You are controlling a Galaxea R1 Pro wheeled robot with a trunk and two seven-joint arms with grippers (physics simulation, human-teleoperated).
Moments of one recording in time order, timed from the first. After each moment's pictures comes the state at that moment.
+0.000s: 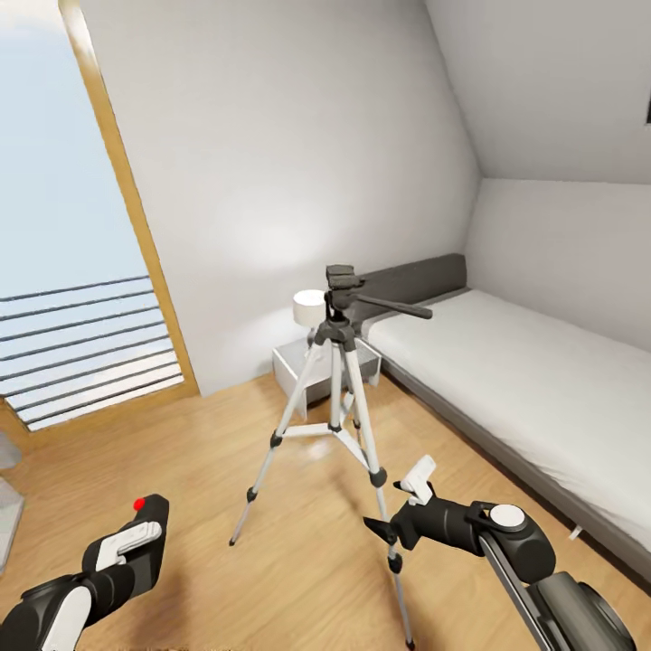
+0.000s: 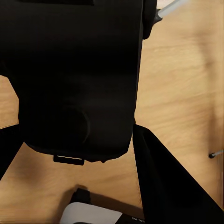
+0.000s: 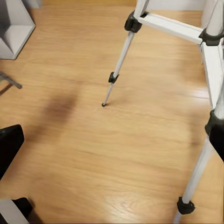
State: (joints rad) left arm -0.05 0.11 0.22 -1.60 0.45 0.97 0.22; right arm -0.27 -0.21 0.24 -1.61 0.04 0.66 0.68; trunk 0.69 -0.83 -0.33
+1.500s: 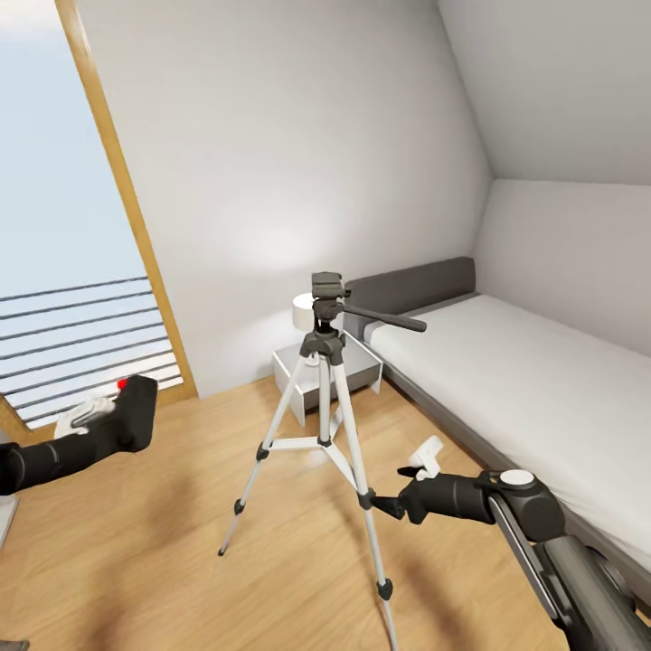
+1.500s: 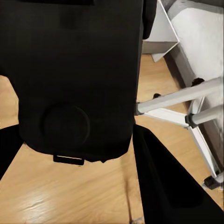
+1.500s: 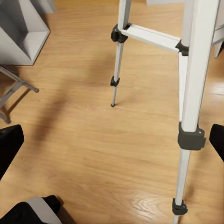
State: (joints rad) left arm -0.38 0.52 0.20 -1.59 1.11 1.04 0.22; right arm -0.36 -0.21 0.16 -1.61 0.03 0.85 0.83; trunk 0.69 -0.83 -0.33
